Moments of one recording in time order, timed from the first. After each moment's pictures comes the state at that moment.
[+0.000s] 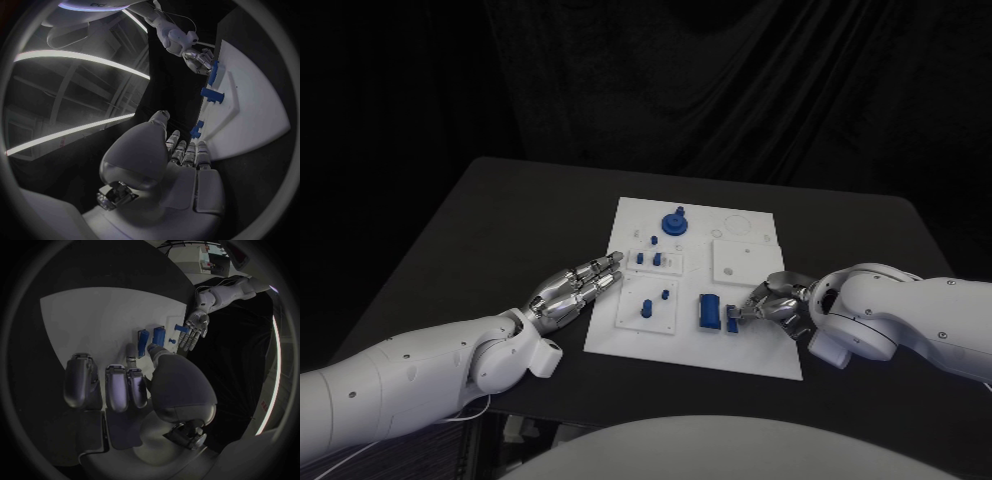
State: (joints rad) left arm 0.90 -0.80 -0.21 1.31 -0.16 0.22 0.68; left_hand 1.47 0.20 -0.07 0.18 0.55 0.31 0.05 0.04 0.04 0.04 0.02 0.01 0.01 0.00 0.04 0.00 0.00 0.12 0.00 0.08 0.00 0.01; right arm 1.15 -1.01 -0.25 1.72 -0.77 -0.18 -0.48; right_hand 1.14 -0.04 0.16 0.28 0.26 0.80 0.10 0.53 0.36 1.47 0.02 1.56 1.31 1.47 -0.05 1.49 1.31 0.06 1.46 0.06 1.28 1.31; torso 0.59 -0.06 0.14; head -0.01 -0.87
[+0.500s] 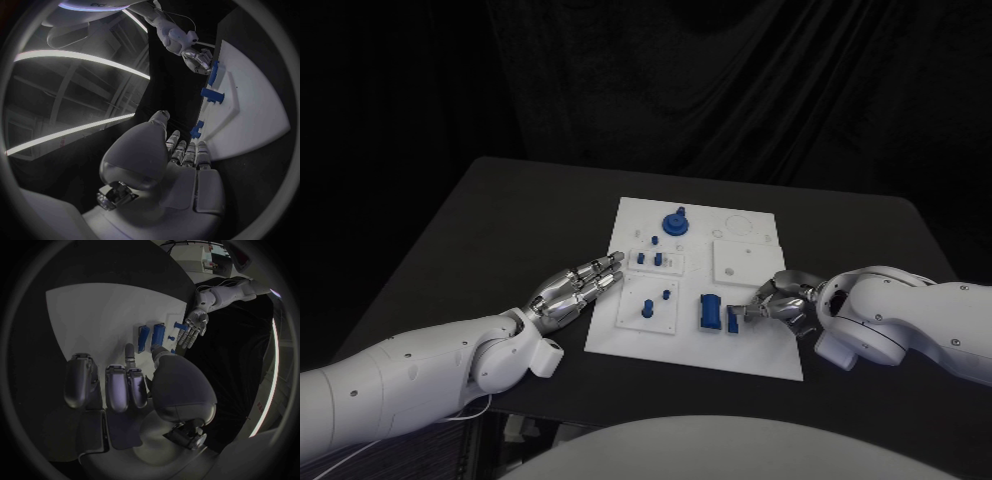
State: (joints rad) left arm 0.89 -0.80 -0.21 1.31 -0.16 0.22 0.68; left_hand 1.47 0.20 -0.07 0.17 0.55 0.31 0.05 0.04 0.04 0.04 0.02 0.01 0.01 0.00 0.04 0.00 0.00 0.12 0.00 0.08 0.00 0.01; right arm 1.15 -1.04 -0.25 1.76 -0.81 -0.22 -0.46; right_hand 1.13 -0.04 0.11 0.27 0.15 0.80 0.09 0.57 0.38 1.47 0.02 1.56 1.31 1.47 -0.05 1.49 1.31 0.06 1.46 0.06 1.29 1.31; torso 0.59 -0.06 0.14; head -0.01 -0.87
